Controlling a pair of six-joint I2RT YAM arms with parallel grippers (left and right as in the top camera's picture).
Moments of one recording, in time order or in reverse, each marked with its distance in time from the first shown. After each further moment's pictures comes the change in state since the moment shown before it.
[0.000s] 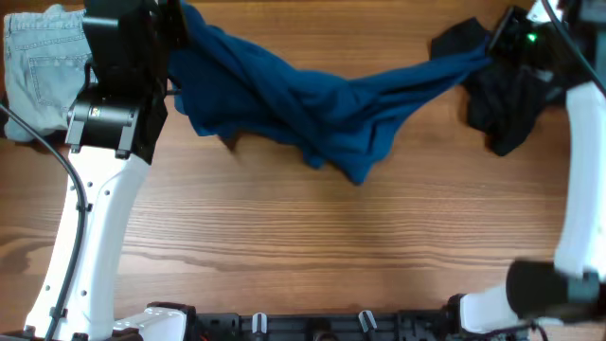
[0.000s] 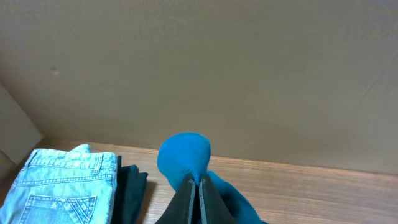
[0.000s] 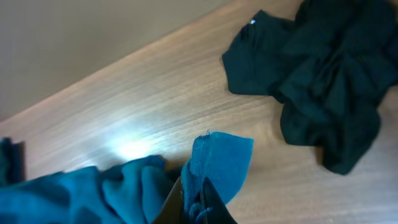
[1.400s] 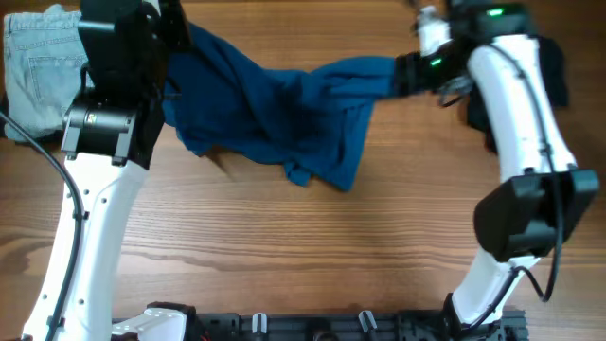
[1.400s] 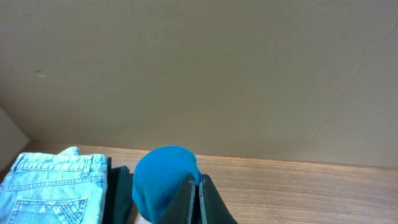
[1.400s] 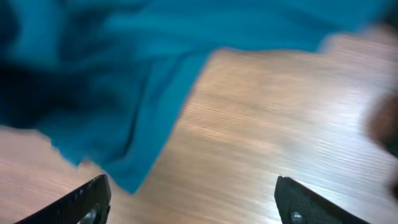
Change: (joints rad) left arm -0.003 -0.018 0.000 -0.015 0.050 0.000; right arm 0.257 0.338 -0.090 -0.068 -0.023 -0.393
